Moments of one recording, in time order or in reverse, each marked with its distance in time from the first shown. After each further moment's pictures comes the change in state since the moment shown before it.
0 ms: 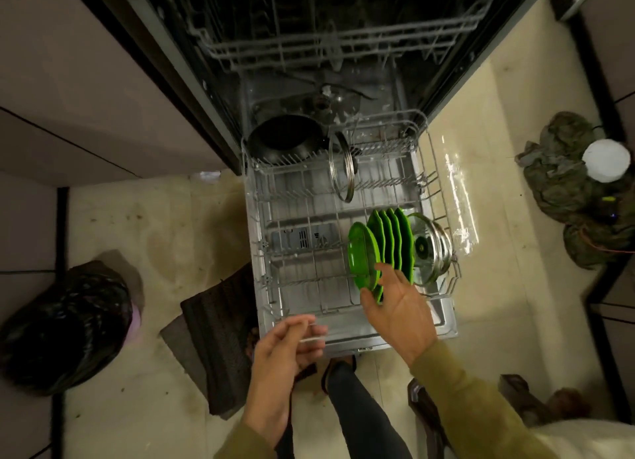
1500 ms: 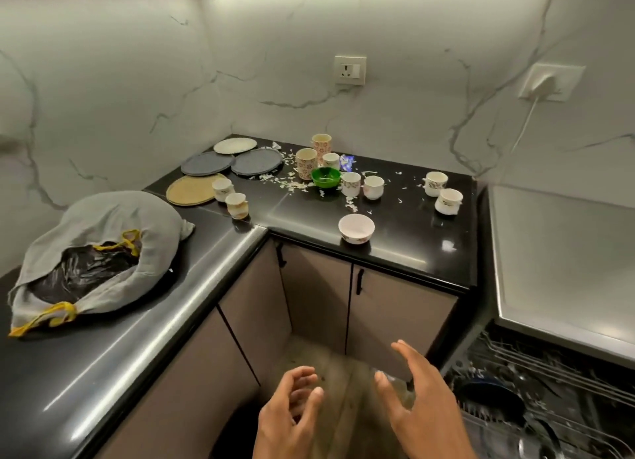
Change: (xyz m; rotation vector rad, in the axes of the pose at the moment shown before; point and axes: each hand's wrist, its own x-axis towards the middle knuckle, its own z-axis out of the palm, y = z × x) left_hand -0.247 0.264 -0.390 0.092 0.481 0.768; right_hand -0.208 -0.550 -0.102 0.109 0.038 -0.587
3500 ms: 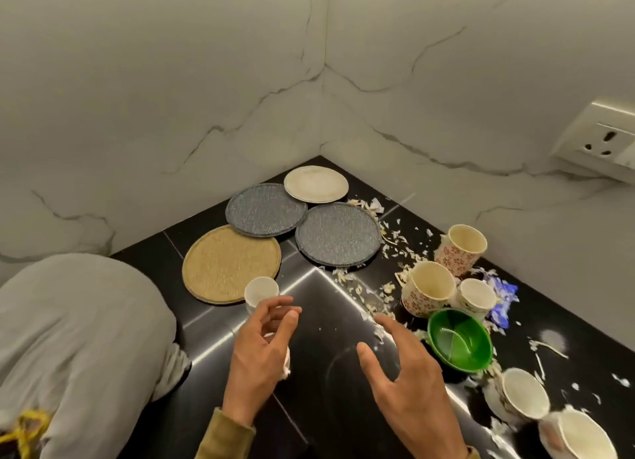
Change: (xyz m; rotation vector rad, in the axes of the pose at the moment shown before) left_hand 0.590 0.110 -0.107 -0.207 0.393 0.045; right_hand 0.579 -0.235 0.136 0.046 -0.244 -0.400
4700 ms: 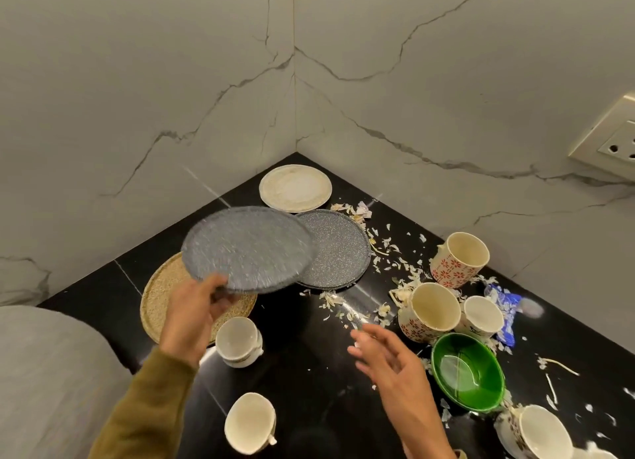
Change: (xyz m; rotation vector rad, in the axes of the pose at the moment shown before) left_hand 0.161 0.024 -0.028 -0.348 0.133 -0.382; right_hand 0.085 0.005 0.022 0.783 -0.054 0.451
